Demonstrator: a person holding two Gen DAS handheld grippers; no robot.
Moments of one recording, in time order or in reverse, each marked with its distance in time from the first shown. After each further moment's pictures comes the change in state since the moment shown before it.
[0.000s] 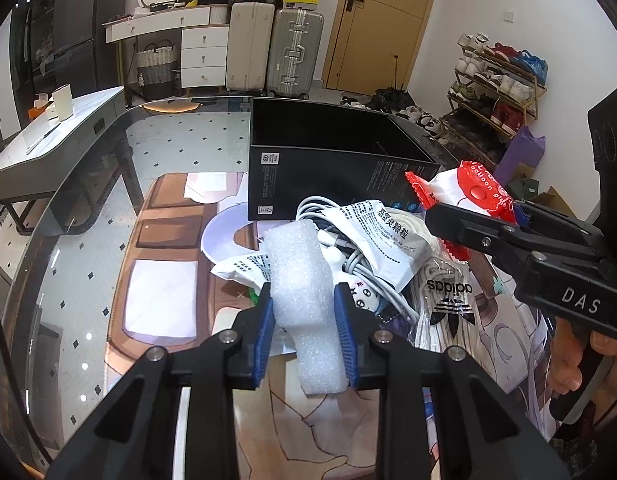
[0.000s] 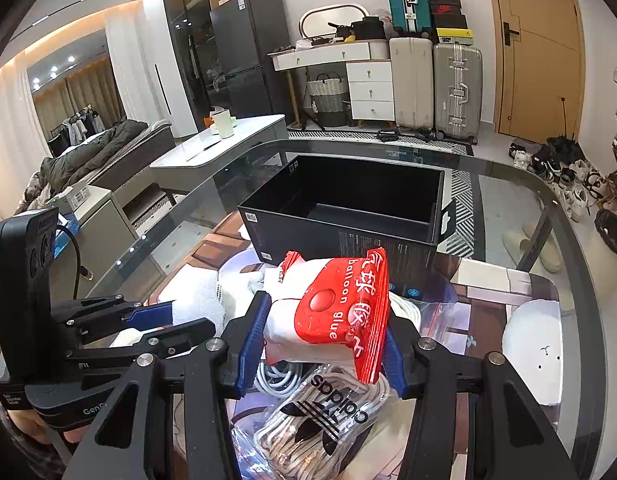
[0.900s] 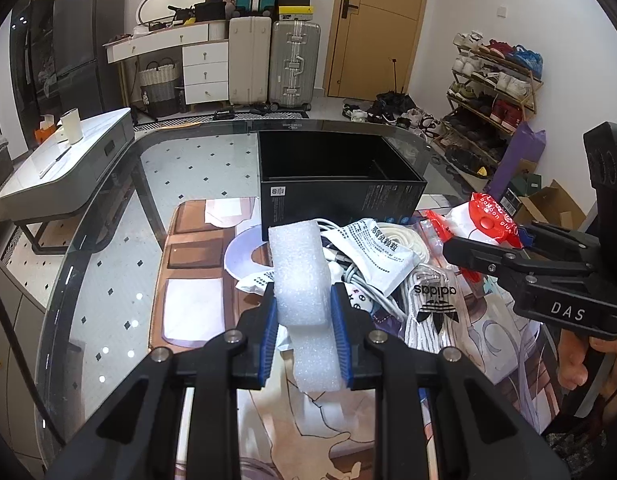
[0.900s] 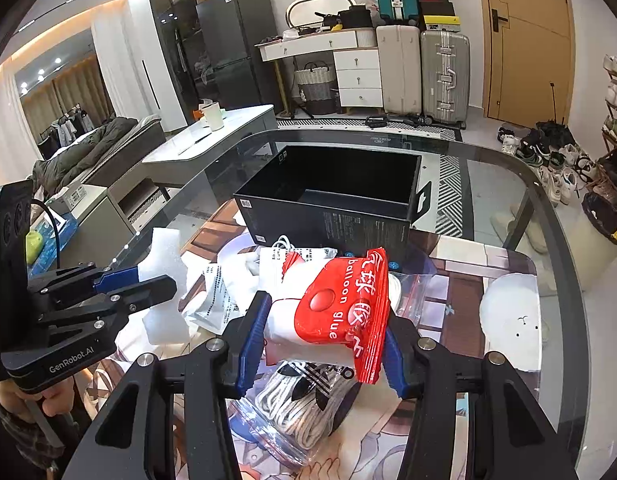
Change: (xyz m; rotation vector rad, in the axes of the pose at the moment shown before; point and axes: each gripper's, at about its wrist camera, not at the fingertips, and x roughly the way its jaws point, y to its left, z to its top) left arm -0.036 -0.006 0.014 0.049 -0.027 0.036; right arm -0.031 -0.011 -0.006 0.048 0.032 -0.038
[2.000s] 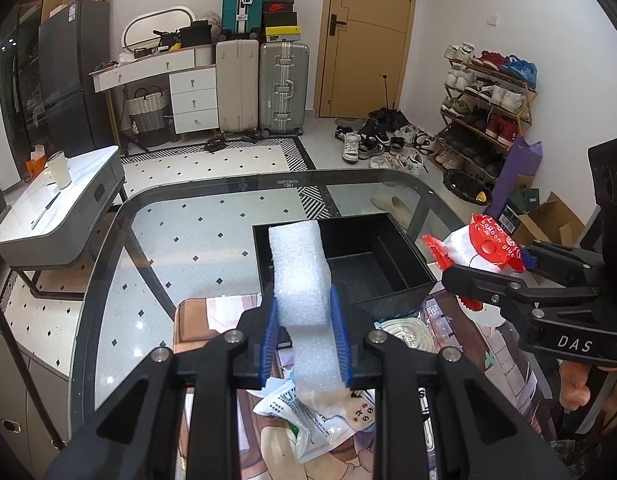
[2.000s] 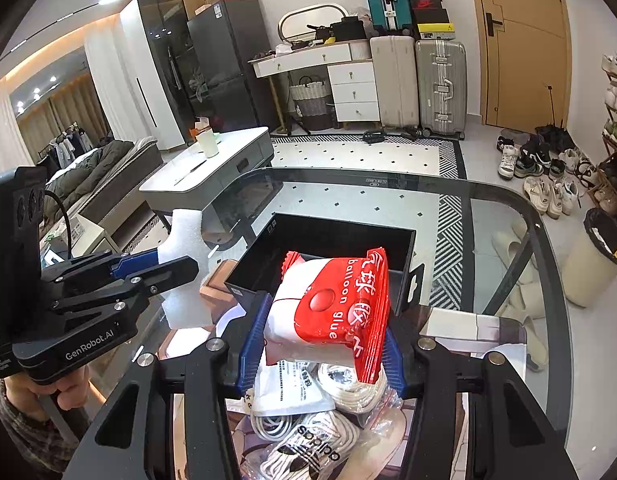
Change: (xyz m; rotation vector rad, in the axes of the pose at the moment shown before) left arm 0.018 0.007 0.096 0.060 -0.054 -0.010; right arm 0.005 -0.007 0.089 0.027 -0.027 0.008
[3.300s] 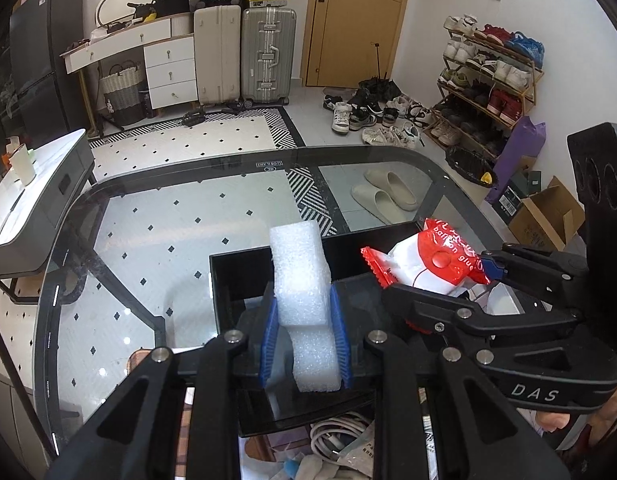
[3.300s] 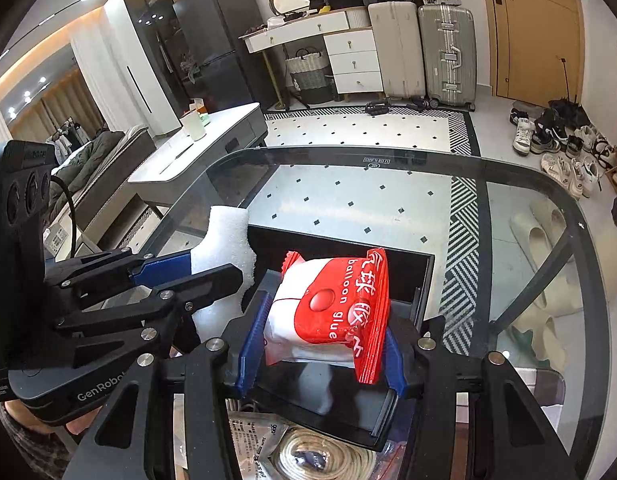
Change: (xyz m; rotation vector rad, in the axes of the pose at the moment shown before) left arm 0.107 -0.003 0.035 0.013 0.129 -0.053; right arm 0.120 -0.045 0.038 0.029 0.120 0.040
